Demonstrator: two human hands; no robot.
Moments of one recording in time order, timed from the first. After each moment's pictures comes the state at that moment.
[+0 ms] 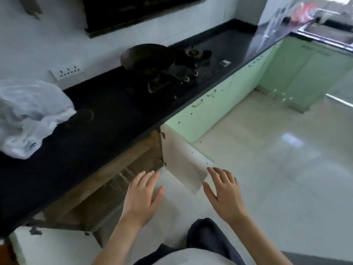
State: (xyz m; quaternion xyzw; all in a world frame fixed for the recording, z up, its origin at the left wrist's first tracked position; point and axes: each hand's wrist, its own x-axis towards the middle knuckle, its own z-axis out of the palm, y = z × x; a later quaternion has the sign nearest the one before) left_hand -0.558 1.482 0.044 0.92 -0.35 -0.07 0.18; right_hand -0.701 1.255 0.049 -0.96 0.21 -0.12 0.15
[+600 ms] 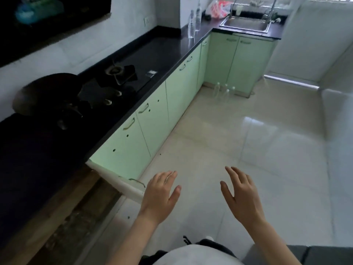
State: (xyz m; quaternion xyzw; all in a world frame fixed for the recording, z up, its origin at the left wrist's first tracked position) left_hand -0.635 1.144 0.047 0.81 -0.54 -0.11 0.20; right_hand -0.848 0.988 0.047 -0.88 0.40 -0.19 0.17
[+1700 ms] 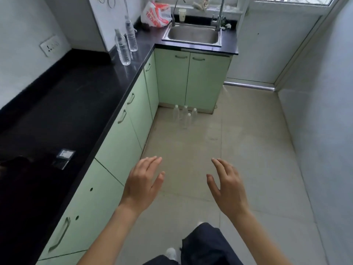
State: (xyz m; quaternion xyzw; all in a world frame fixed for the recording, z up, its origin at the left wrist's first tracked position) left_hand -0.365 0.526 0.064 0.73 -0.64 -0.08 0.24; right_hand -0.618 0.443 0.062 -0.82 0.51 -0.22 0.14
